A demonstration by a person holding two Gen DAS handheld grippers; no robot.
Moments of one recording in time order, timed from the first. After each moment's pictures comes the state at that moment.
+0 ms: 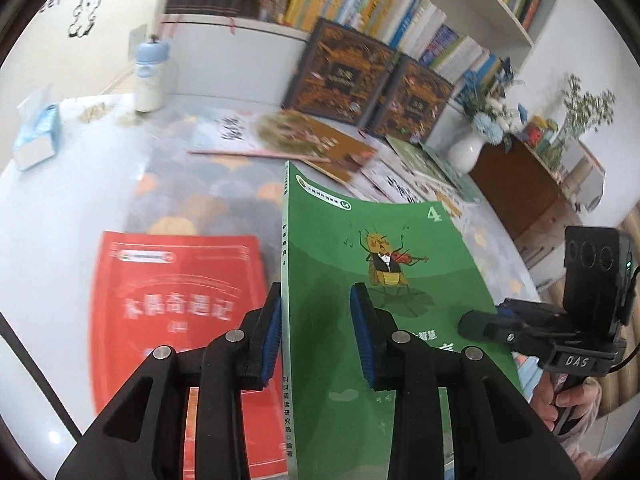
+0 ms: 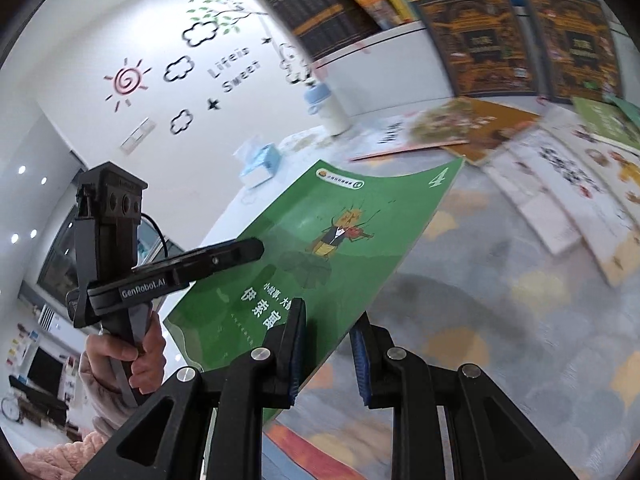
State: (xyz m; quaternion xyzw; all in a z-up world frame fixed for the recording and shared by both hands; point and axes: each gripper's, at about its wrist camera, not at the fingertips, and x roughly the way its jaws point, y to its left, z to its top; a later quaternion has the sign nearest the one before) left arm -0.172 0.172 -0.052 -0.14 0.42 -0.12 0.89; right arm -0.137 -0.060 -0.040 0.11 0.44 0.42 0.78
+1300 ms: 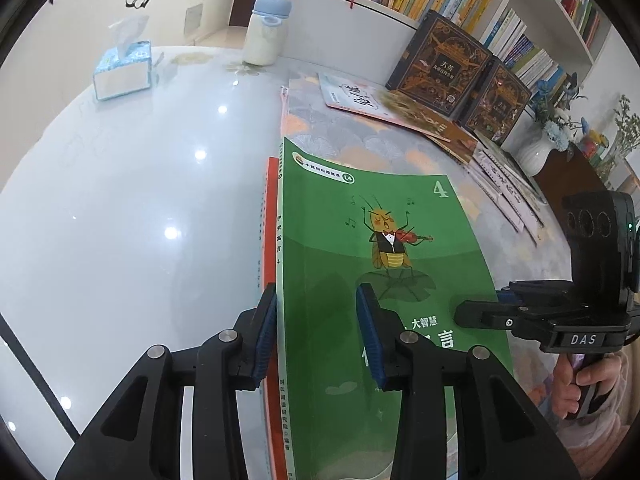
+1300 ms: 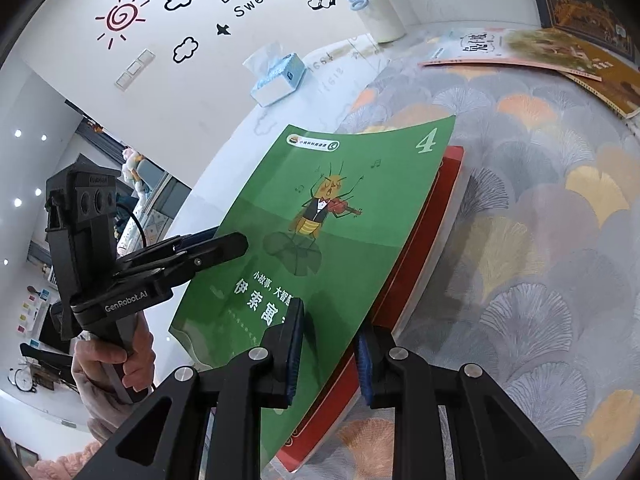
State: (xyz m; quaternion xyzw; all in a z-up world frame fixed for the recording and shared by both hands) left arm -0.199 0.292 -0.122 -0.14 0.45 -0.03 0.88; right arm -0.106 0.095 -0.120 0.06 0.53 0.46 0.71
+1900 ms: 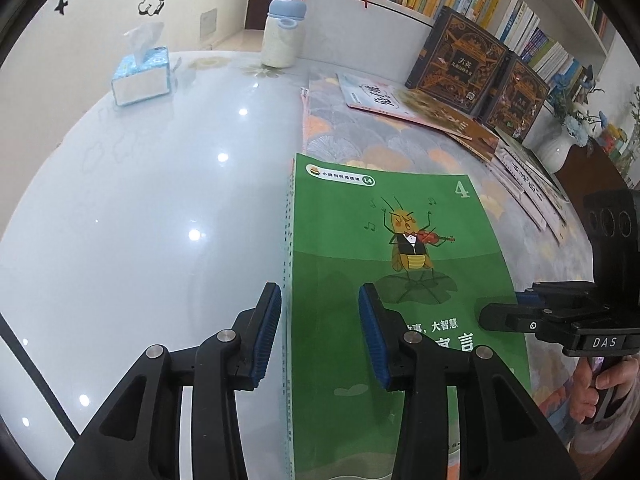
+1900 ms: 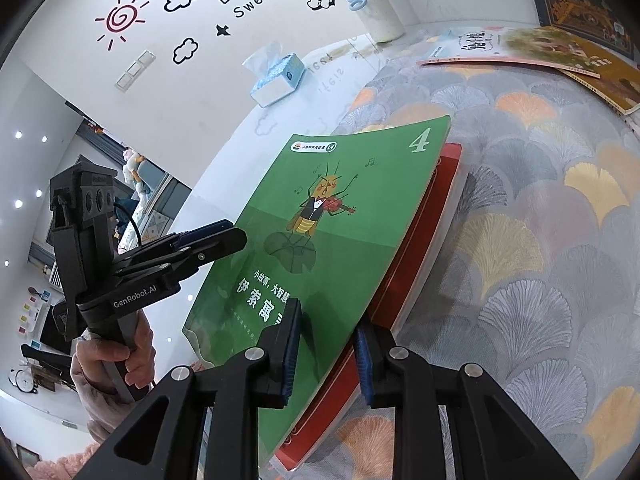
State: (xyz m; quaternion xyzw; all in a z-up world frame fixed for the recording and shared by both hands) left arm -0.199 0.293 -0.121 -0.12 0.45 0.01 0.88; right arm -0.110 0.091 -0.122 0.06 0.53 0.46 0.71
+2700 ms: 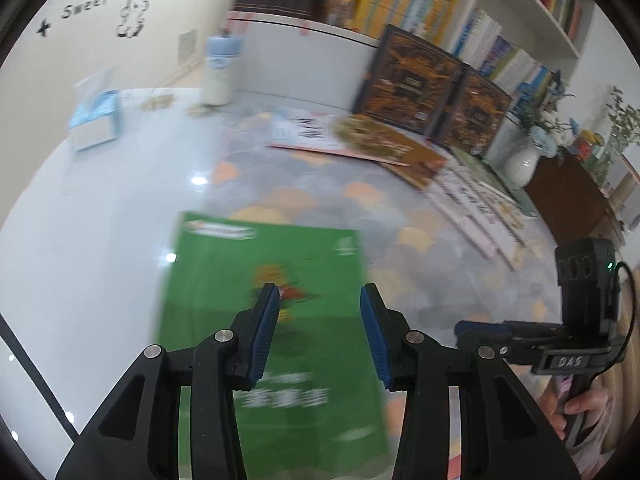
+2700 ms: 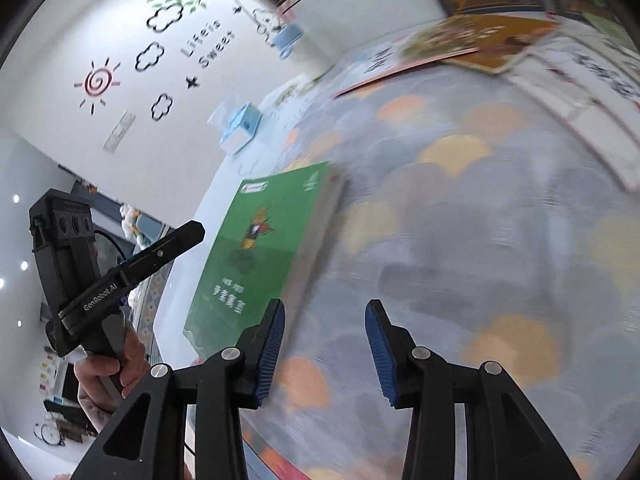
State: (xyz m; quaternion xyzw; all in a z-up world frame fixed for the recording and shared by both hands) left arm -0.172 0.203 -0.078 -0.12 0.42 -0.03 0.90; right arm -0.102 -0.032 -0.120 0.16 0.53 0.41 0.73
